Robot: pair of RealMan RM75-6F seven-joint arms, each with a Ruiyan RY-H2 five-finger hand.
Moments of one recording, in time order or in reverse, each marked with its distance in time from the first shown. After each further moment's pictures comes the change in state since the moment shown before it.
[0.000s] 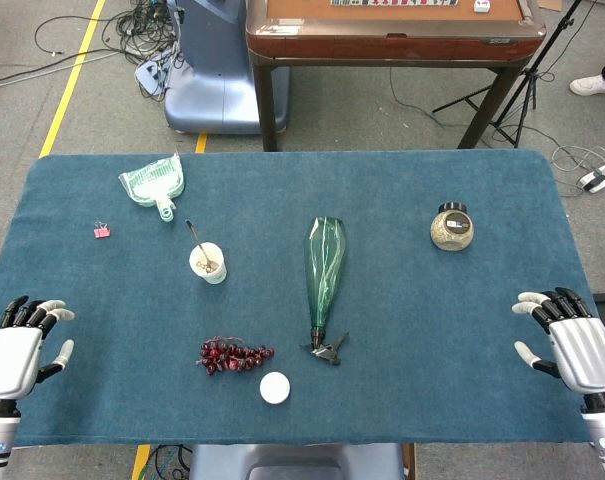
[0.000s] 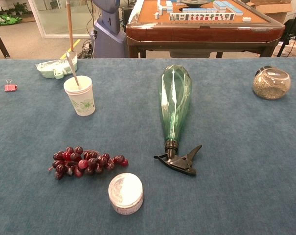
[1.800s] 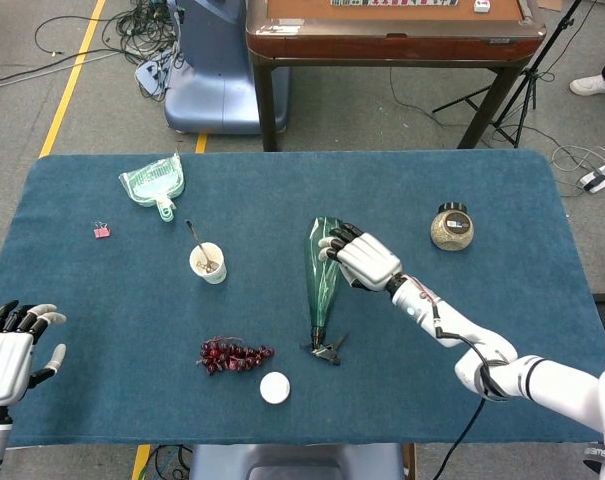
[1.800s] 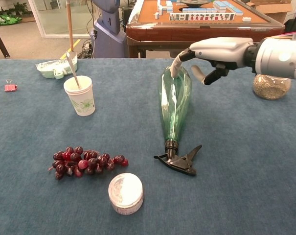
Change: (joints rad) left arm 0.026 0.011 0.008 0.001 0.009 0.028 -0.008; right arm 0.782 -0.376 0.152 0.307 0.079 -0.732 0.055
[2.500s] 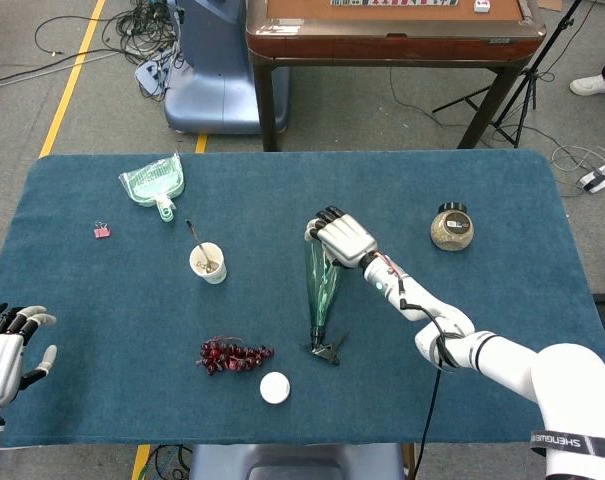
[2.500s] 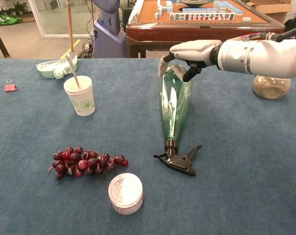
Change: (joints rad) left arm 0.012 0.003 -0.003 0.021 -0.022 0.001 -0.014; right arm 0.149 -0.161 0.024 0.264 0.143 -0.138 -0.027
